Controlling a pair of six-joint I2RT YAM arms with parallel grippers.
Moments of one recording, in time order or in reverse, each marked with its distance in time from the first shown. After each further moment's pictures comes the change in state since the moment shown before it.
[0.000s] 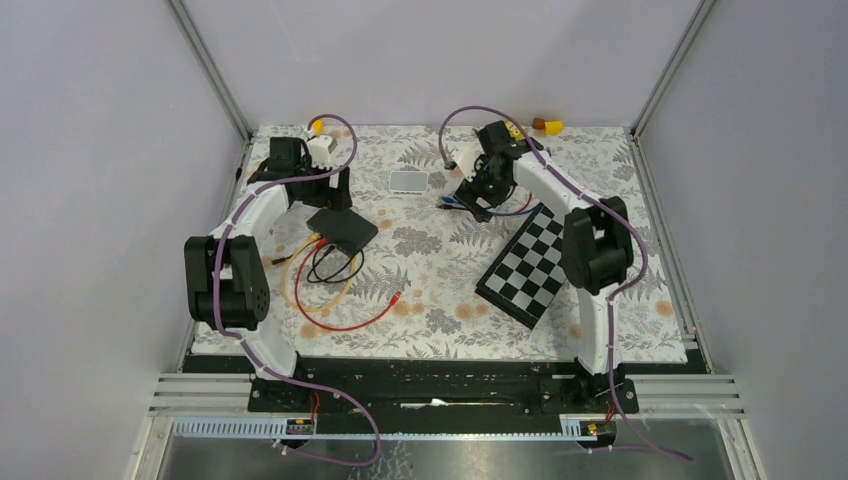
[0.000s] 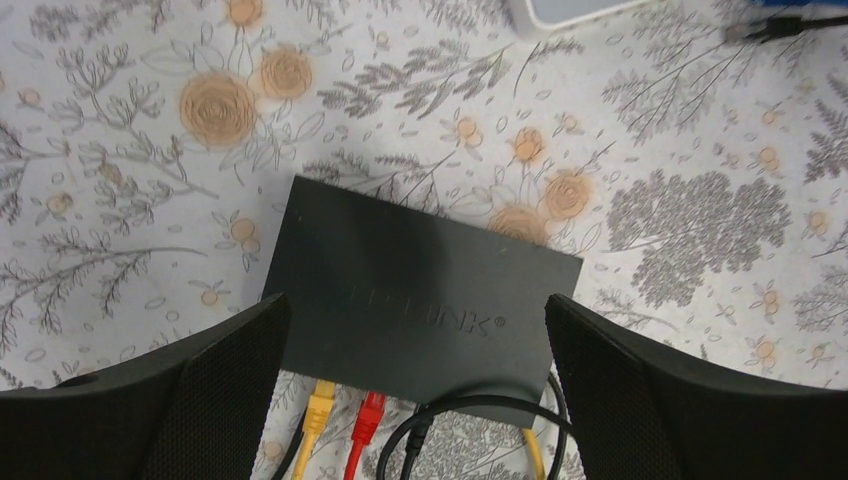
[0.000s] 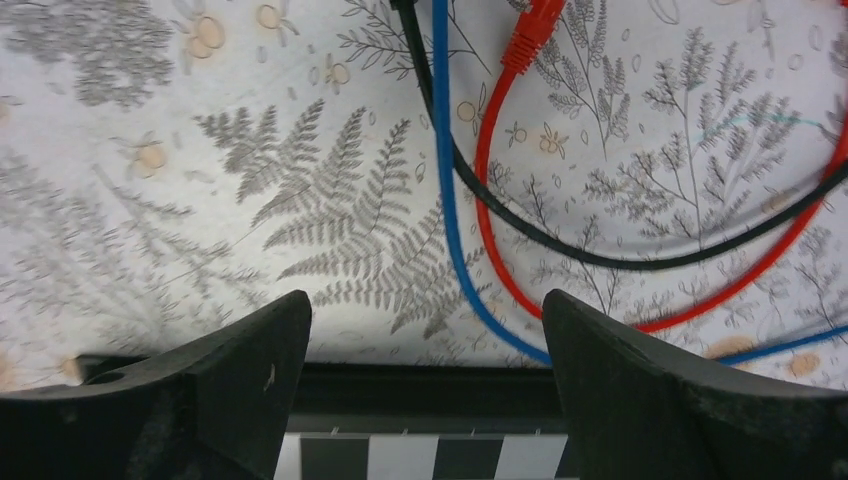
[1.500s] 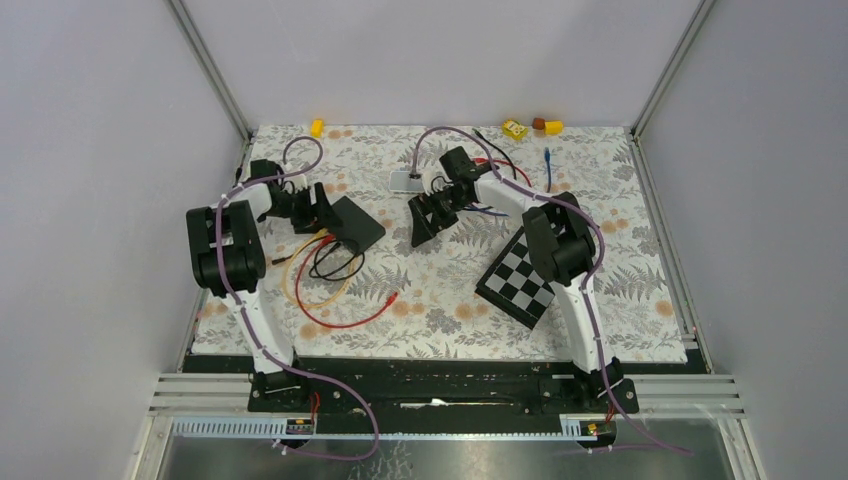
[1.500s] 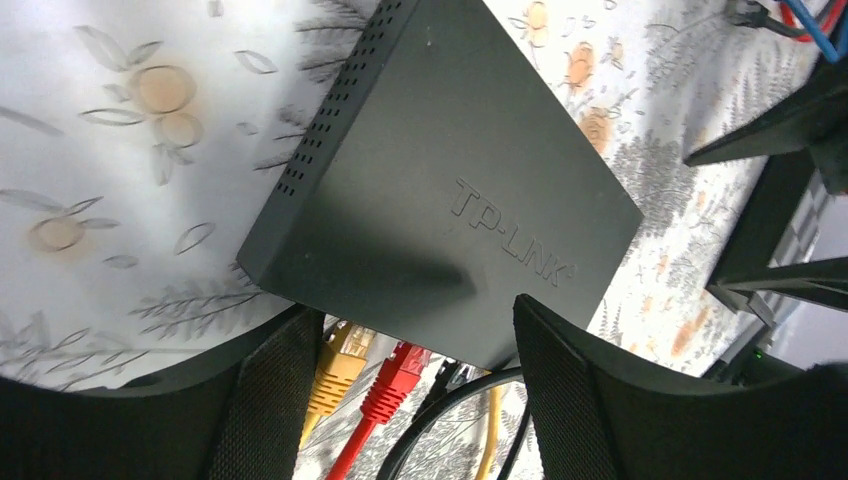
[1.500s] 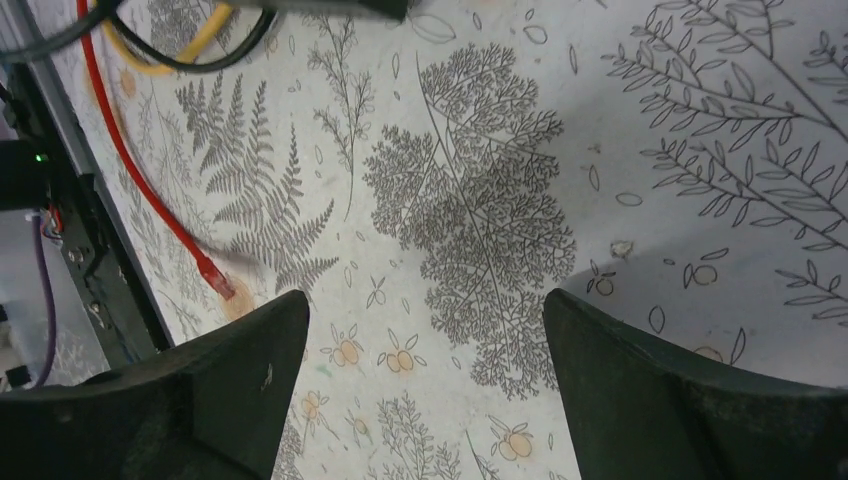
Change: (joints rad) left arm 0.210 0.288 0.034 -0.117 0.346 -0.151; right arm 0.132 0.171 -0.013 0.223 -0.561 0.501
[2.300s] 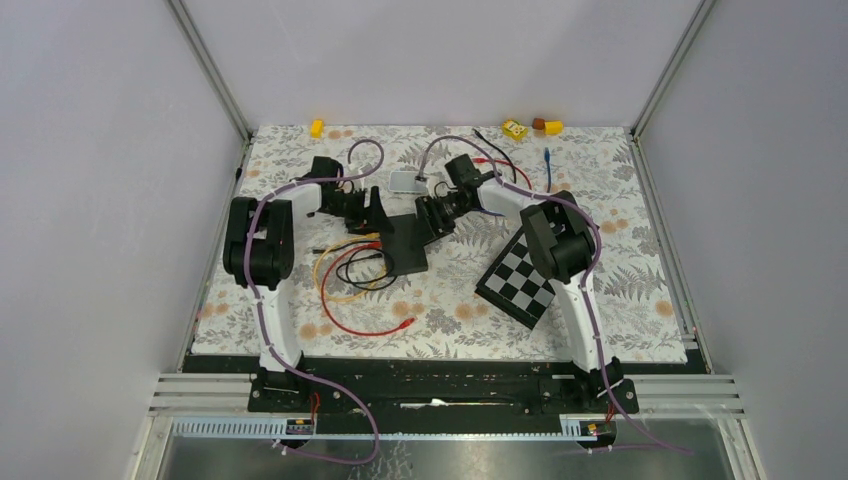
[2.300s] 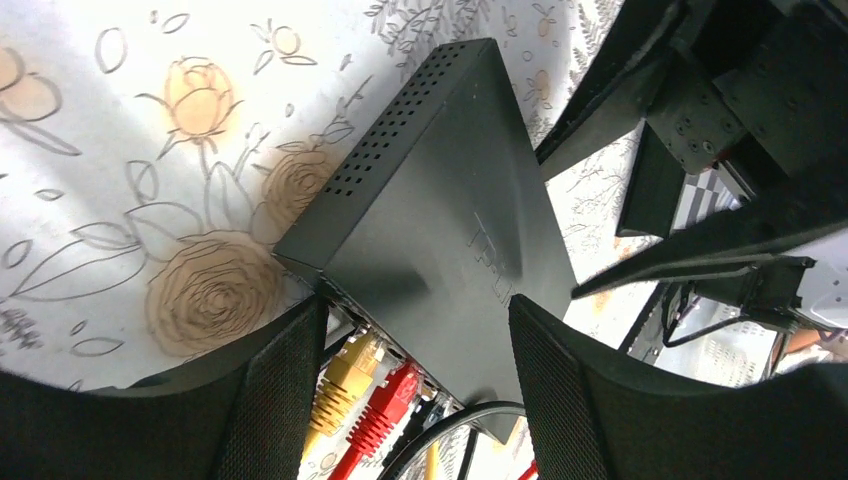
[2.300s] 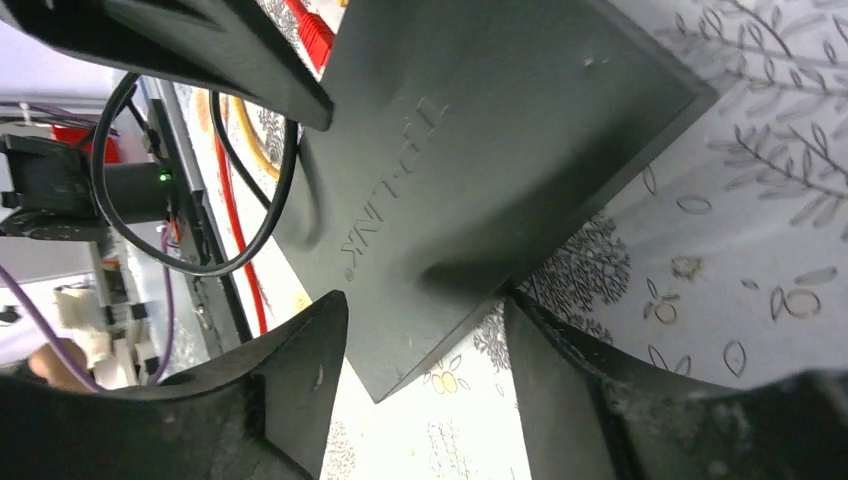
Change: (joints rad) left arm -0.302 0.060 0.027 0.069 0.133 -0.093; right arm -0.018 0.037 -0.058 0.141 -0.175 0.171
